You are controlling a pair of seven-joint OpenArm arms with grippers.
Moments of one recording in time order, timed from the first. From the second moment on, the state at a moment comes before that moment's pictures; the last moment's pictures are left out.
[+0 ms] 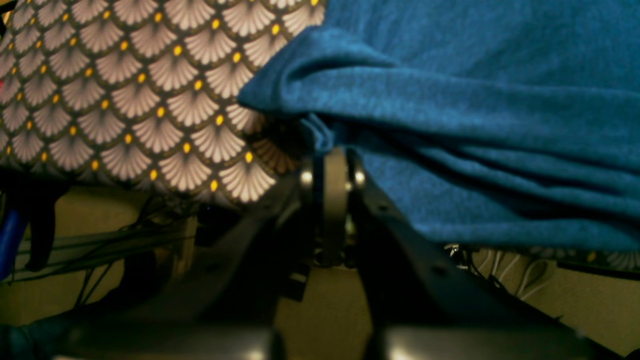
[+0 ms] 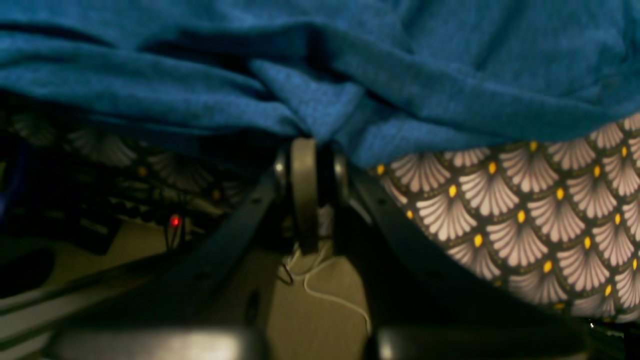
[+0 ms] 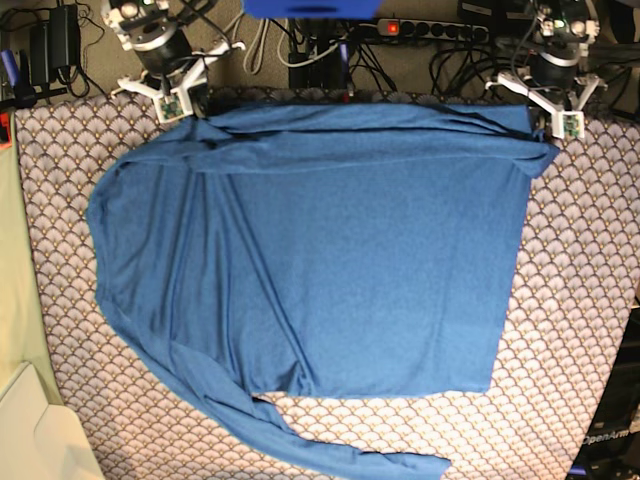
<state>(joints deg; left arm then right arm) 36.2 -7.3 -24.8 103.9 -9.2 -12.5 22.8 -41.5 10.4 -1.6 108.1 0.1 9.3 -16.8</state>
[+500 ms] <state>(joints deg) 38.4 -7.3 -25.3 108.4 -9.0 -12.4 22.7 -43.4 10.4 -1.6 111.9 0.1 9.3 -12.7</state>
